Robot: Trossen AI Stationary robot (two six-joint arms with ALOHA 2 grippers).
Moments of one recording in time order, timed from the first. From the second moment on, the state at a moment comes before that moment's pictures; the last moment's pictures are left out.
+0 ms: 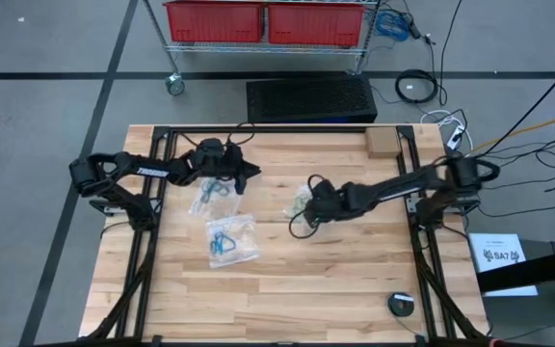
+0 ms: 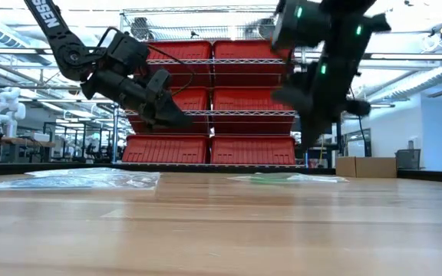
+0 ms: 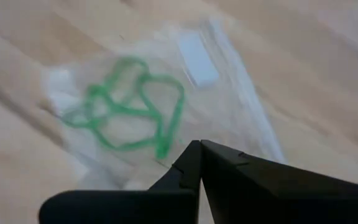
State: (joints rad) left arm 0.52 1.46 0.51 0.56 0.31 -0.19; right arm 0.07 1.61 1.01 -0.67 0.45 0.98
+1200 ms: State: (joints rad) left arm 0.56 1.46 0.51 0.51 0.36 -0.15; right arm 0.29 1.36 0.87 -1.00 0.27 0.99
